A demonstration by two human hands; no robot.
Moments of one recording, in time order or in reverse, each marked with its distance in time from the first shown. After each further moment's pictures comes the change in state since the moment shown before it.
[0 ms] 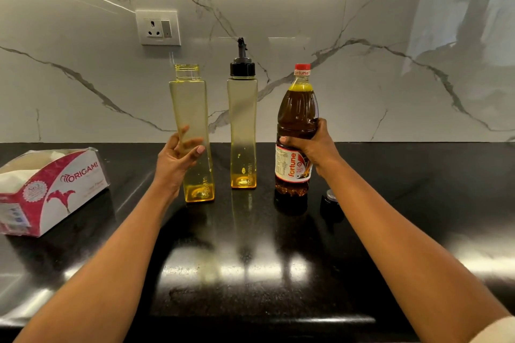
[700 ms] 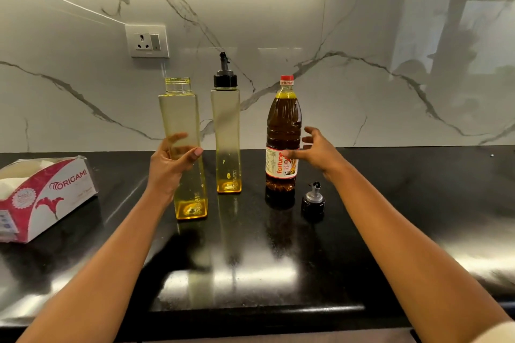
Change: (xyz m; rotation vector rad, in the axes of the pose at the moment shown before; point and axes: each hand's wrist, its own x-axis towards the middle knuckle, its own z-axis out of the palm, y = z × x) left_hand -0.021 0.029 0.033 -0.009 0.045 0.076; right_hand -0.024 -0.014 -0.049 -0.192 -0.108 0.042
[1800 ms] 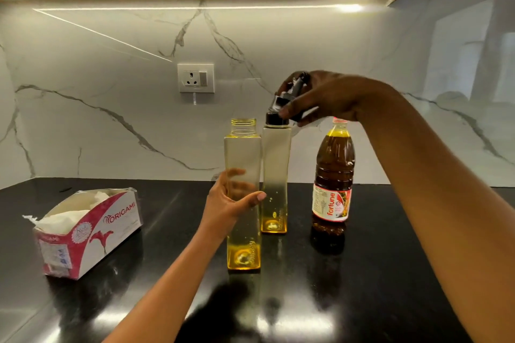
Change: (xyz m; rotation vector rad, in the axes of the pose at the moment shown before) left_hand 0.004 0.004 -0.004 0.132 -0.147 0.060; right_hand 0.005 -0.215 0.027 -0.191 -0.444 -0.323
